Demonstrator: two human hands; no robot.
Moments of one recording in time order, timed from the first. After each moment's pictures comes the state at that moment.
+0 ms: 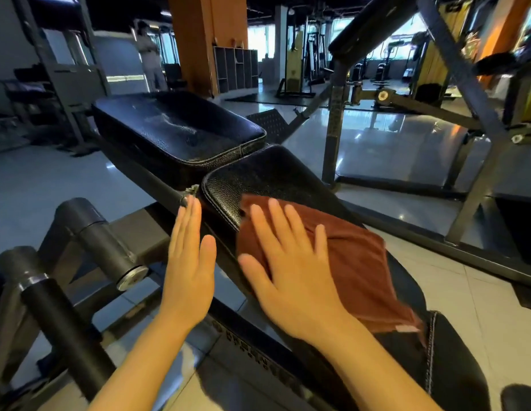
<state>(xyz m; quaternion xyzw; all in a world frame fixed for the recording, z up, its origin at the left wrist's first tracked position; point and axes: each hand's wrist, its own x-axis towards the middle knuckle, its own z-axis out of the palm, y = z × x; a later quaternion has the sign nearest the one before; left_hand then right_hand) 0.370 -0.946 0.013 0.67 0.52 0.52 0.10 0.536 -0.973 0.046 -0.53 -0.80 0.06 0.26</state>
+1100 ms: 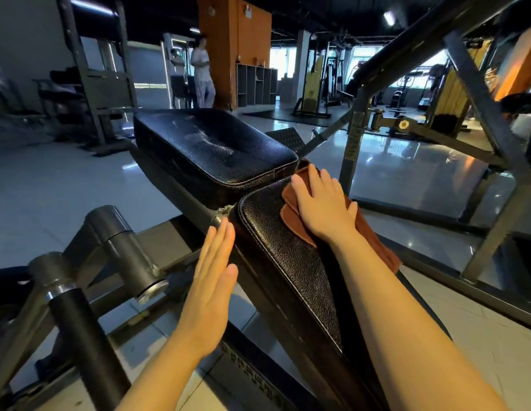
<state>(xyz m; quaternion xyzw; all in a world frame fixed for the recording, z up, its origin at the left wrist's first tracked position) 0.358 -0.949 0.012 0.68 0.46 0.53 0.20 0.532 -0.839 0.108 -0.65 -0.69 0.12 0.29</state>
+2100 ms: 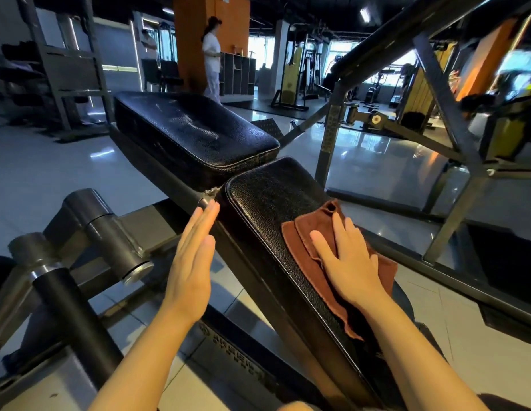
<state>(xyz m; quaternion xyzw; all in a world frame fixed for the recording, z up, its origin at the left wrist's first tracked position) 0.356 -0.950 0.017 0.65 0.43 0.59 0.22 0.590 -0.937 0.045 -0.70 -0.65 0.15 0.25</state>
